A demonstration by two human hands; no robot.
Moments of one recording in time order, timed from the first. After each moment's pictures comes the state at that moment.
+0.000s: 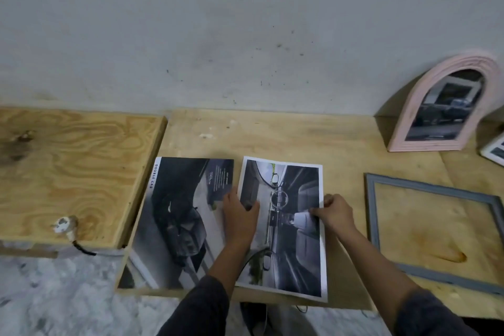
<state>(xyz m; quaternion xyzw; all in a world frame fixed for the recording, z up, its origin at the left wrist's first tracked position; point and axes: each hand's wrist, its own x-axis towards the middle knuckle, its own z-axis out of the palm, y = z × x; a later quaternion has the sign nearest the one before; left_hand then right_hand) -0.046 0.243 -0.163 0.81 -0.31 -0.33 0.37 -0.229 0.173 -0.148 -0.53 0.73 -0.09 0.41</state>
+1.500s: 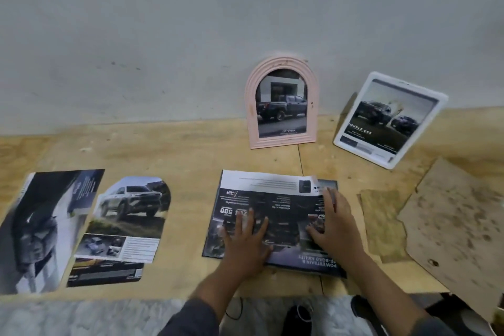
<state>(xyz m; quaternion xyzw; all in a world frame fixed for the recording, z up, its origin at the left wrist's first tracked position) -0.407 0.210 -0.161 0.69 -0.66 -0.27 -0.15 -0.611 0.145 -0.151 -0.76 0.62 -0.10 0.16</state>
